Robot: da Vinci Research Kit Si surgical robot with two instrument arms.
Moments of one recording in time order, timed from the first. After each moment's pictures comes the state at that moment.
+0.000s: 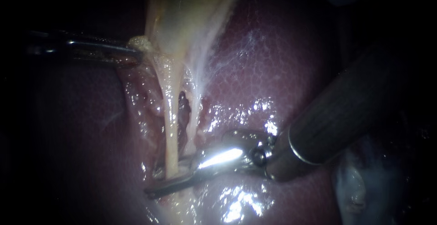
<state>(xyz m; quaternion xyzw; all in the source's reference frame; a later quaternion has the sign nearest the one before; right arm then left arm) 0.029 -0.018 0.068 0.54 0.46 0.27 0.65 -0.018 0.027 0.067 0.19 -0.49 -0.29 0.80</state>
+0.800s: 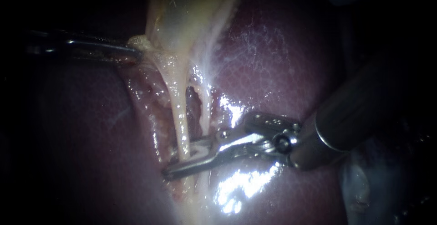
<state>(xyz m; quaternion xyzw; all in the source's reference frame) 0.025 -0.013 0.066 0.47 0.51 0.30 0.66 -0.018 0.026 0.067 0.19 -0.49 -0.29 0.80</state>
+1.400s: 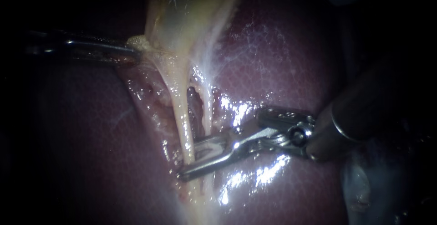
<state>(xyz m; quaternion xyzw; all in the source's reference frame) 0.022 -0.012 0.066 0.50 0.50 0.27 0.65 -0.018 0.026 0.067 0.19 -0.49 -0.29 0.80</state>
